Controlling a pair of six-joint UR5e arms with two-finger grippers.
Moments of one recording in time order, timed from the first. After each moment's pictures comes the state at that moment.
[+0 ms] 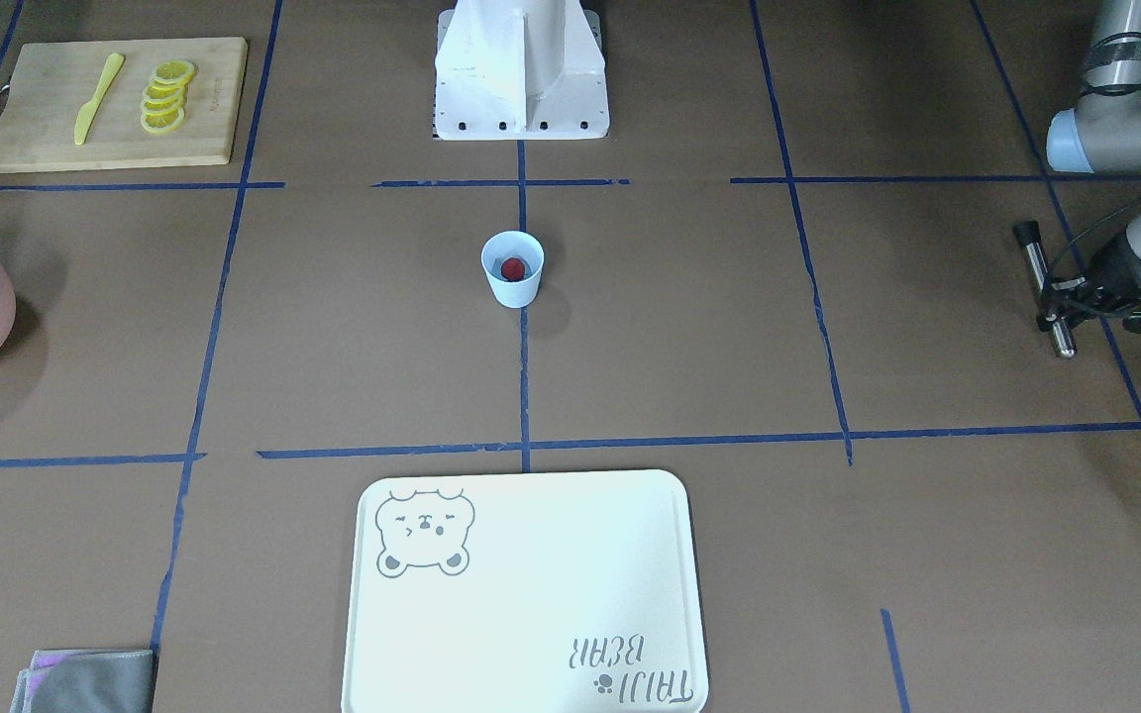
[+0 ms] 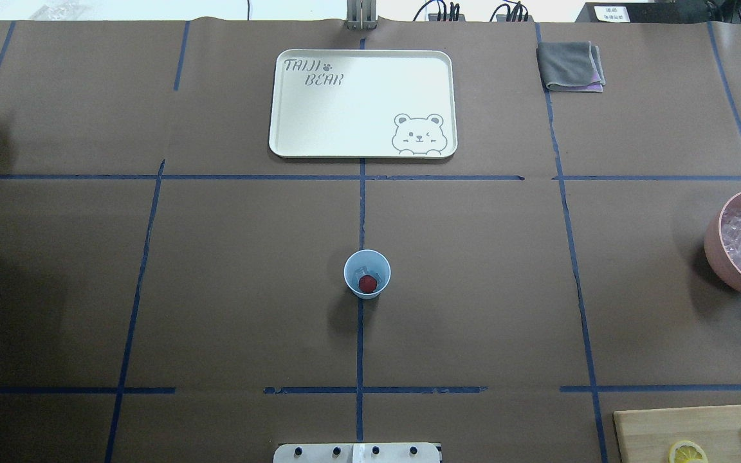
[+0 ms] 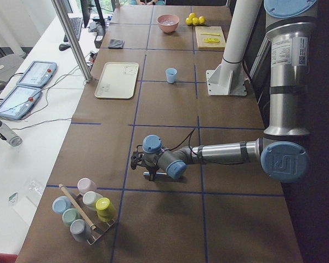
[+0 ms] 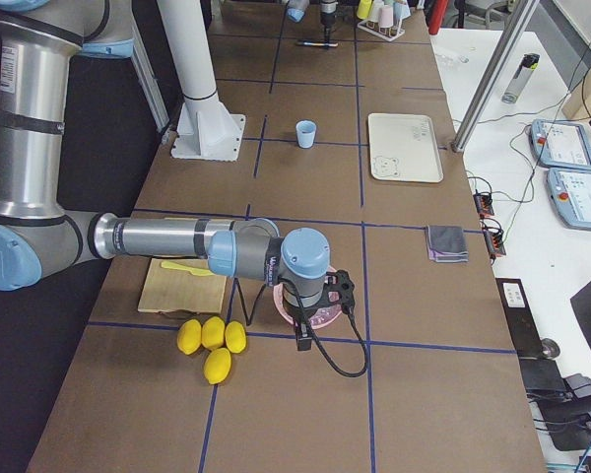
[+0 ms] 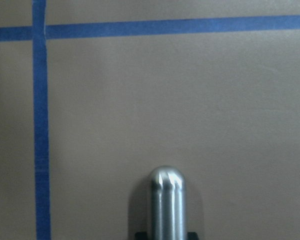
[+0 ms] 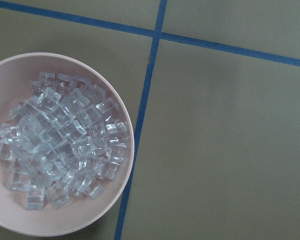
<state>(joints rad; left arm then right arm) -1.08 -1.51 -1.42 -2.31 -2.21 -0.64 1.61 -1.75 1.78 -1.67 2.32 -0.26</state>
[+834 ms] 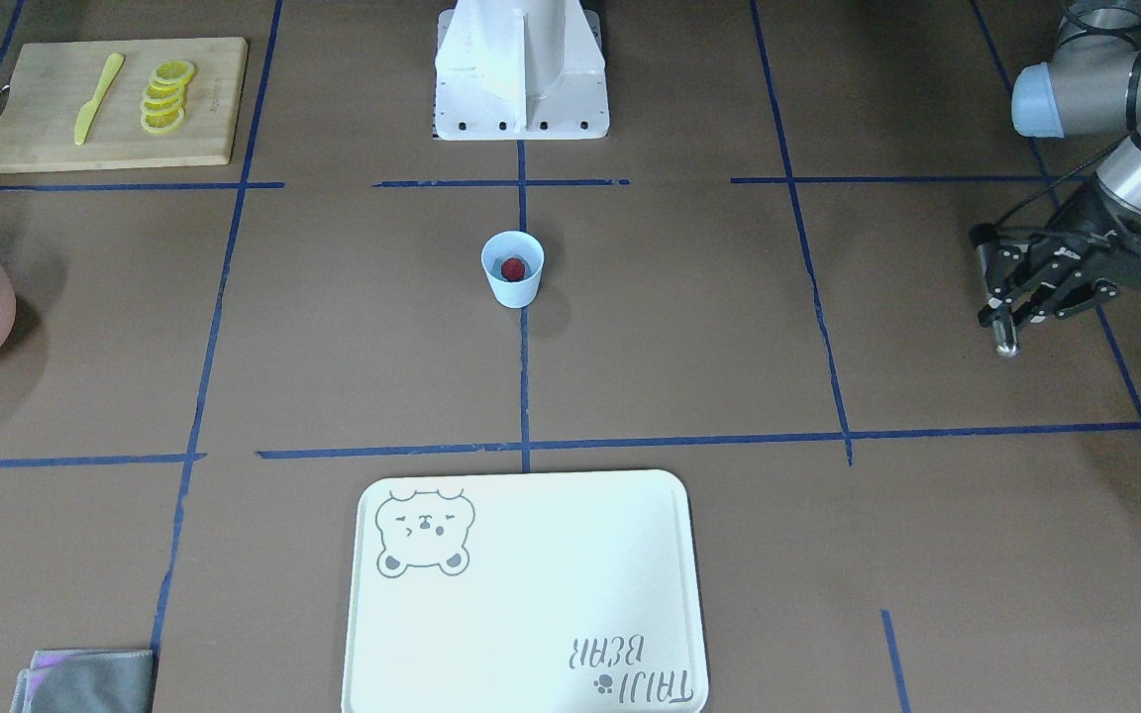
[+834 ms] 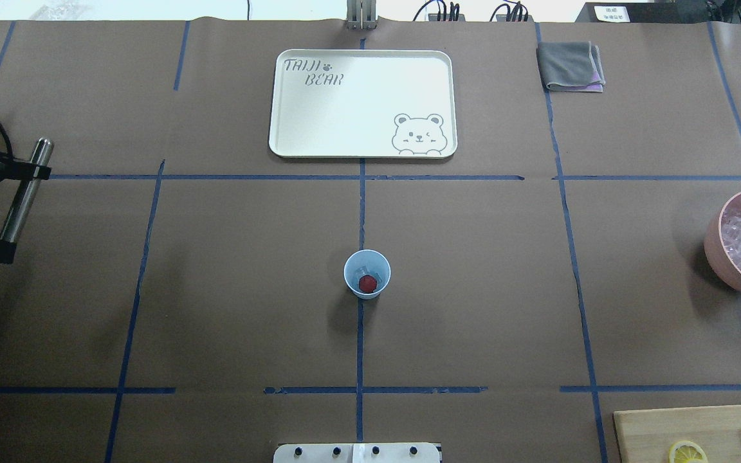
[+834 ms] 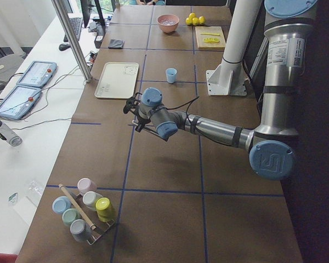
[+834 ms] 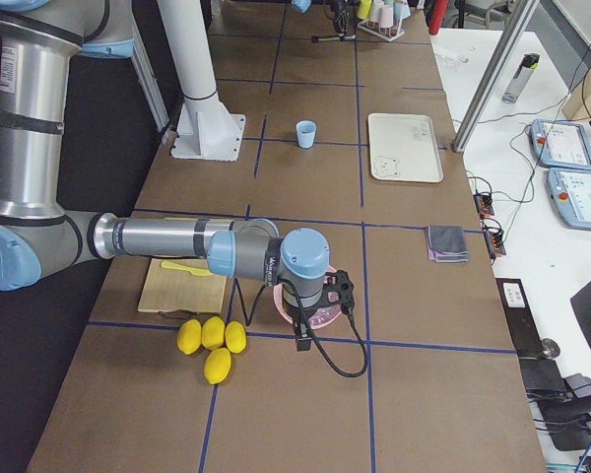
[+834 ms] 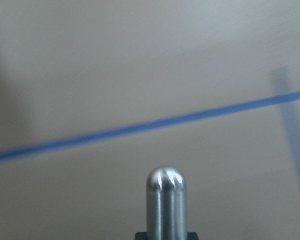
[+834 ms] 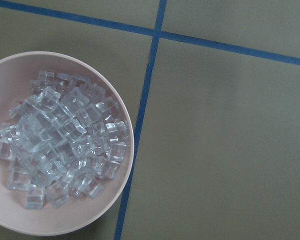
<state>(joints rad) -1.08 -1.63 -1.77 -2.32 -2.22 -0.56 1.61 -1.75 1.78 -1.67 2.32 -0.26</state>
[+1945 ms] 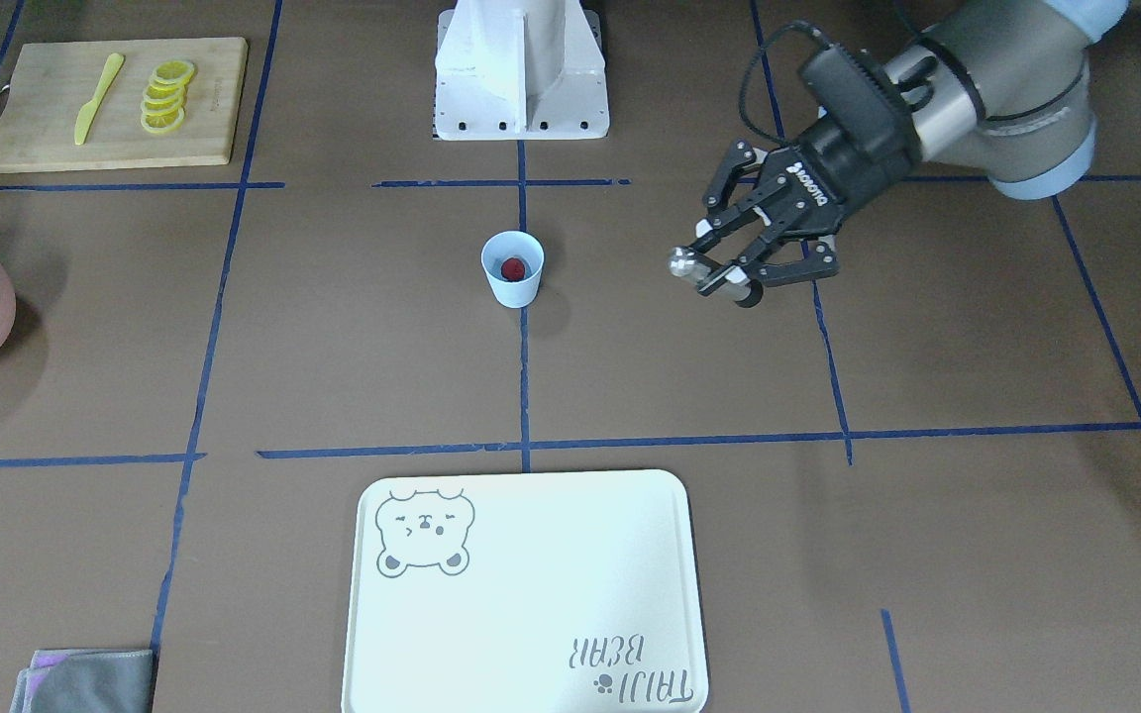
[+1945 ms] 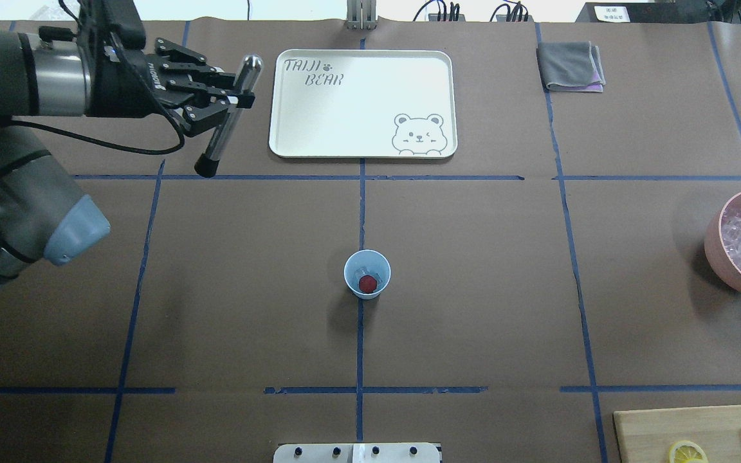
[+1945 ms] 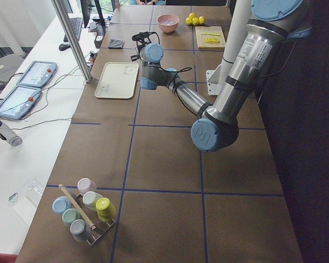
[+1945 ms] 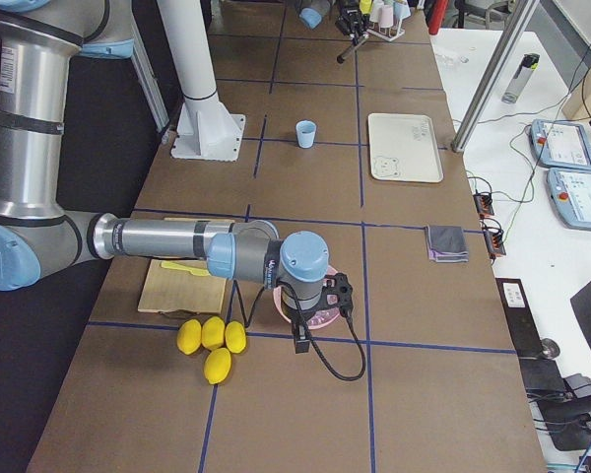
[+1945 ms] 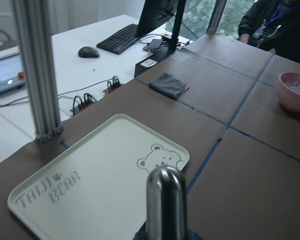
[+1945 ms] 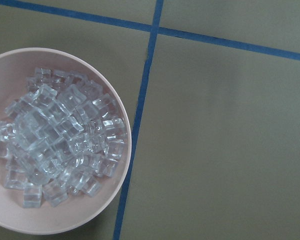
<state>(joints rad) -0.85 -2.05 -1.68 -2.79 -2.02 -0.38 1.61 -1.76 1.78 -1.67 2.32 -0.25</state>
